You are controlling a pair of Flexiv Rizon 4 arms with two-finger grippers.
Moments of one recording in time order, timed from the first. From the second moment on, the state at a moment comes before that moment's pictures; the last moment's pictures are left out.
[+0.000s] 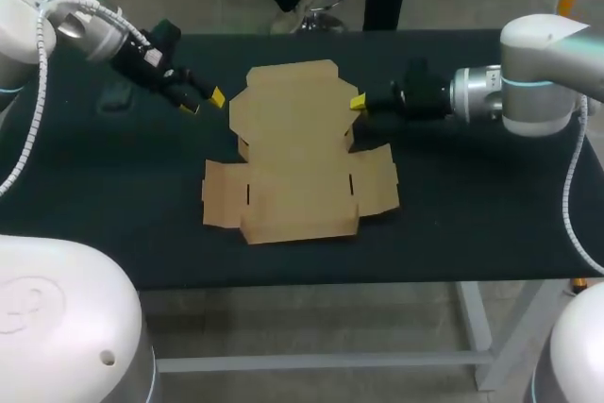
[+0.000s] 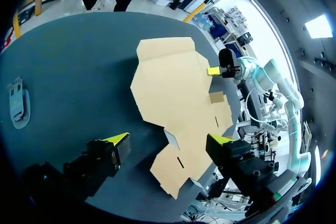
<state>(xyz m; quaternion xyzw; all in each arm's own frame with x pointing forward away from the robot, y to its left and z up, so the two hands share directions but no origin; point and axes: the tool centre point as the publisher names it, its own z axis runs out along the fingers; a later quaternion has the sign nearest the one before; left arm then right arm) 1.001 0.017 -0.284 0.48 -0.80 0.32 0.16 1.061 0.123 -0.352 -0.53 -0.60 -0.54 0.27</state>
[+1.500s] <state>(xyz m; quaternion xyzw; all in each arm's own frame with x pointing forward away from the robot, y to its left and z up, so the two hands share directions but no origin) 1.031 -0.024 -0.264 0.26 -0.78 0.56 0.06 1.027 0.098 -0.281 -0.41 -0.57 -0.69 0.17</state>
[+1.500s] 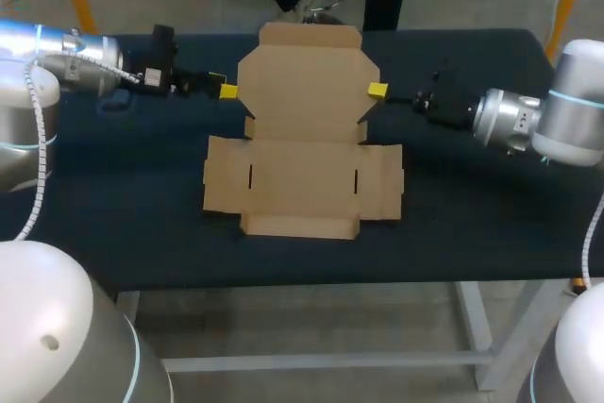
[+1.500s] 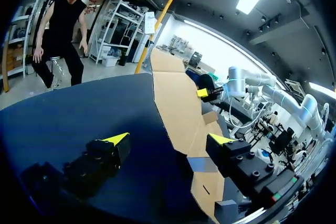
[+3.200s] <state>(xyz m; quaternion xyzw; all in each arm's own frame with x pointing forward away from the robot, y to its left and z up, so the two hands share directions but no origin) 1.051 -0.091 -0.246 0.11 -0.75 0.64 0.14 1.042 0.117 -0.259 -0.35 -0.58 -0.72 0.15</state>
